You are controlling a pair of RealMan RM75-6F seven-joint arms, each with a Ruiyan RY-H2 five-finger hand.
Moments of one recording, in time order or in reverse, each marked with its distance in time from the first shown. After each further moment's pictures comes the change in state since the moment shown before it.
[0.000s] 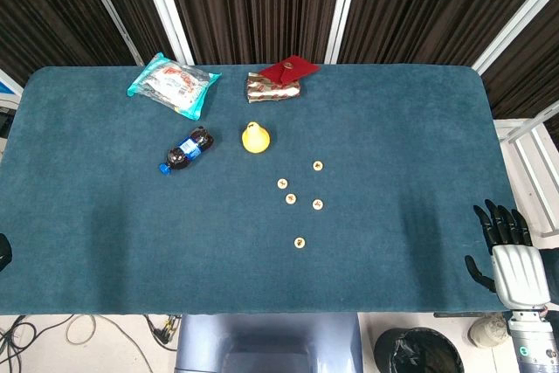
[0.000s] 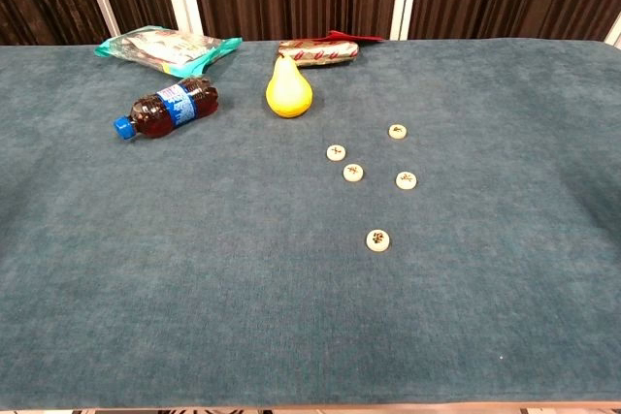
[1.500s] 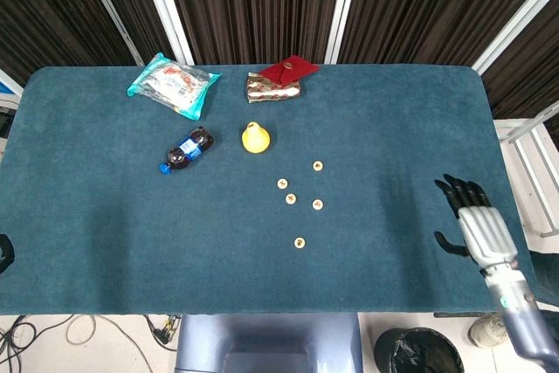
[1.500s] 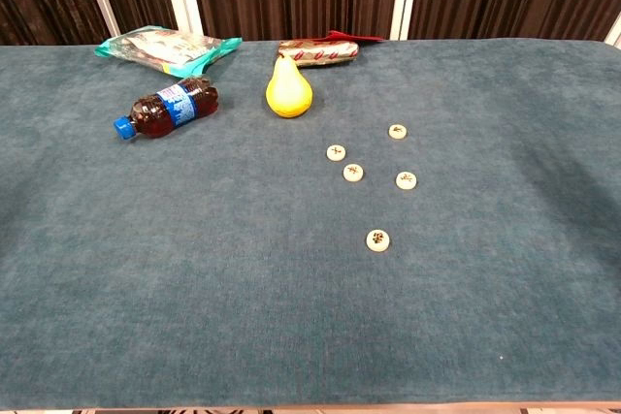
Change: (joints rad) left arm 0.005 -0.004 -0.008 -0.027 -0.022 0.000 -0.015; right arm 0.244 0.135 0.106 -0.136 0.184 -0.421 0.103
